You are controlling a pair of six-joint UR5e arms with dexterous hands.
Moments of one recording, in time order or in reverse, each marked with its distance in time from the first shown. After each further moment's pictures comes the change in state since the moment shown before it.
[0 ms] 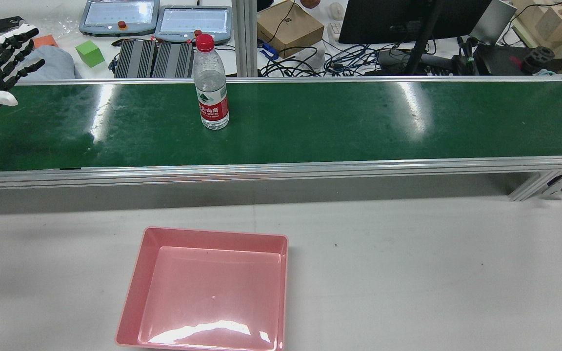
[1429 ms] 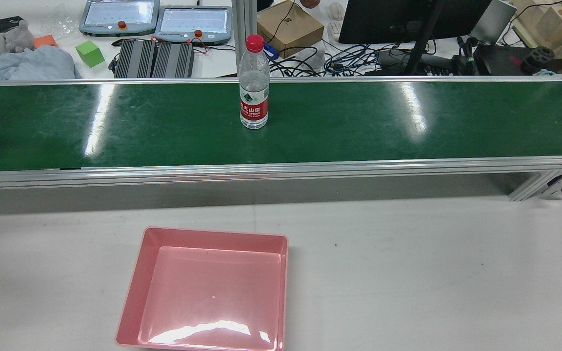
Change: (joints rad) left arm -0.217 0.043 0.068 -0.121 0.262 -0.081; right arm 0.000 0.000 0.000 0.000 0.000 0.000
